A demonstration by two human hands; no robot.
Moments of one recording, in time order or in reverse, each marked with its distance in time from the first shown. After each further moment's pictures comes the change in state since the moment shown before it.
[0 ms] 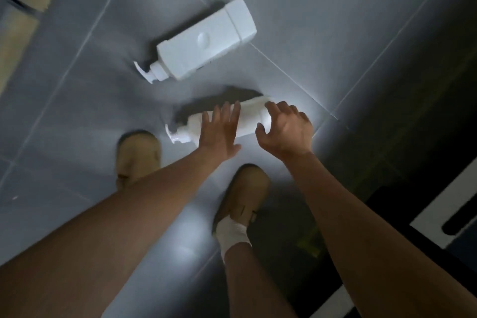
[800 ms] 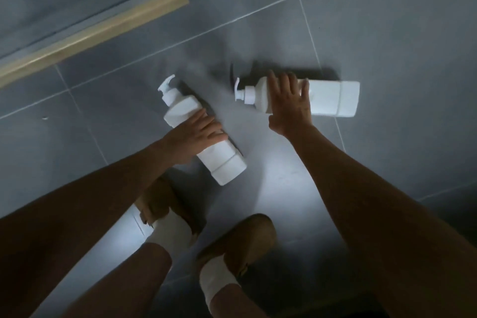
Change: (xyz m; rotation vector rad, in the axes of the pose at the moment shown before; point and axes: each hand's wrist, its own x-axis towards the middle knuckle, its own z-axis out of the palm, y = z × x) left_hand -0.035 -0.170 0.077 0.064 0.302 0.162; right_hand 0.164 -0.135 0.034 -0.464 -0.101 -0.635
